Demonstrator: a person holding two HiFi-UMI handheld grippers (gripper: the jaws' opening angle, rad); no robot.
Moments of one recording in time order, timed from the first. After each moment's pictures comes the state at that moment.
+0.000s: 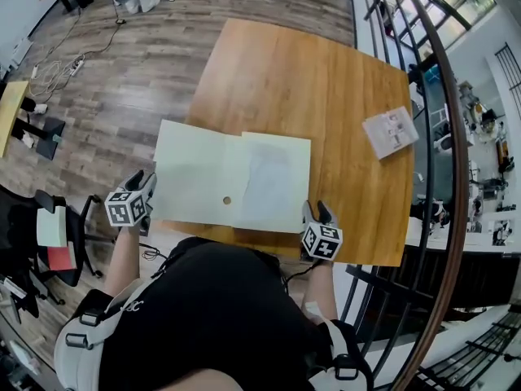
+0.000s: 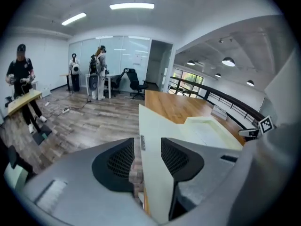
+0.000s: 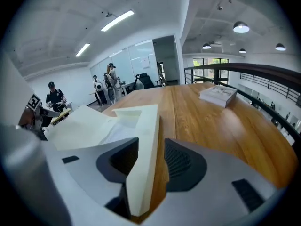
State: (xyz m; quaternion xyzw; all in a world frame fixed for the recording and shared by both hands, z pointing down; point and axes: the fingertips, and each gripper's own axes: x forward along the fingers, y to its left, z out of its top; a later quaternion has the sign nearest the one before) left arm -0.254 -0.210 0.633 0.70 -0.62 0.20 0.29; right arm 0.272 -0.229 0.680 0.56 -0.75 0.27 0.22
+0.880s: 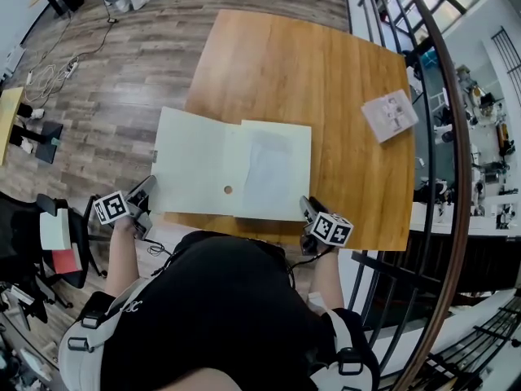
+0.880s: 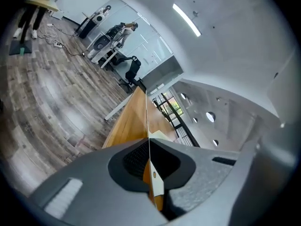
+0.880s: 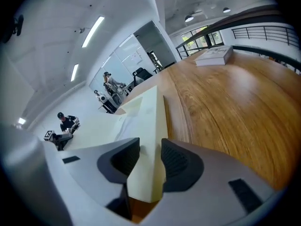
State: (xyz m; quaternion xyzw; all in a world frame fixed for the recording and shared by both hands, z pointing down) left arm -0.225 -0.190 0.629 0.71 -0.46 -0.11 0.52; right arm 0.261 -0.200 0.725 0.49 -0.74 0.43 0.14
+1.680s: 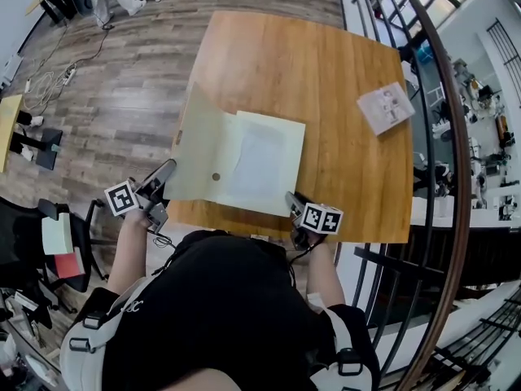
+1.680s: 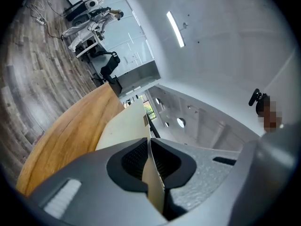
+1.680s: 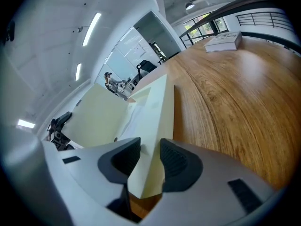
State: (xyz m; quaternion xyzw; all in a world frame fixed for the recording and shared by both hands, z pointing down) left arm -0.141 -0.228 0.541 0.78 -0.36 -0.18 0.48; right arm 0.211 -0.195 0.725 0.43 -0.75 0.48 0.14
